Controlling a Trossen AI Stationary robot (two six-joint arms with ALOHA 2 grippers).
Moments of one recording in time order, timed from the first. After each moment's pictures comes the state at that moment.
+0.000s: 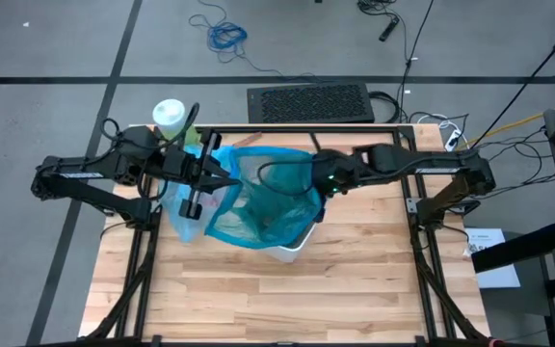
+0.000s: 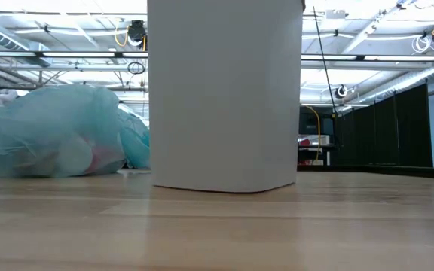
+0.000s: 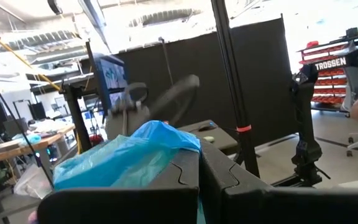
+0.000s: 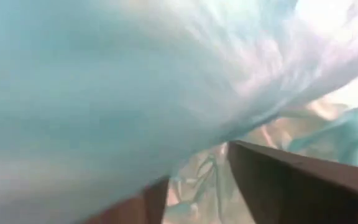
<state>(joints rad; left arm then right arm) -0.01 1.04 1.19 0.08 0.30 0.22 0.04 1.56 1.67 -0.94 0.10 0.37</state>
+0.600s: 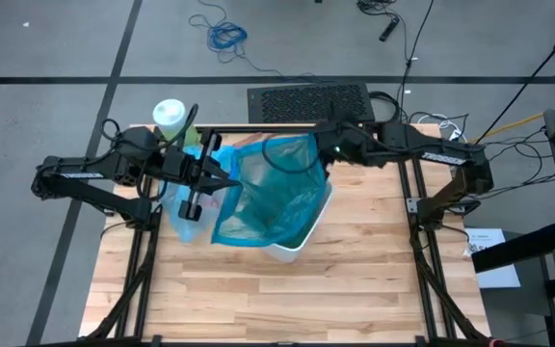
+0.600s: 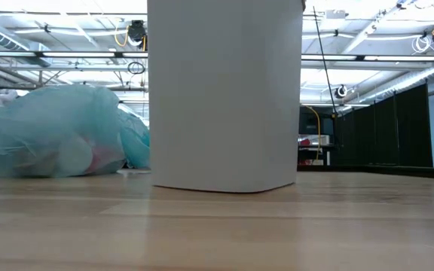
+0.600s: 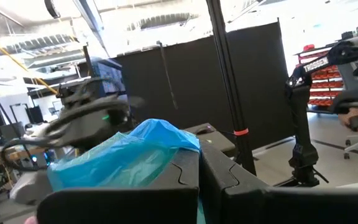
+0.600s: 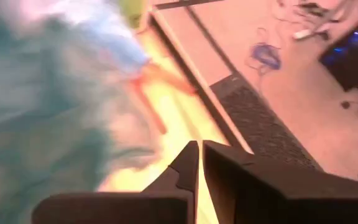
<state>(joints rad) -0.02 1.04 1.19 0.10 0.30 0.21 -0.09 1.56 1.81 -1.08 0.49 0.16</state>
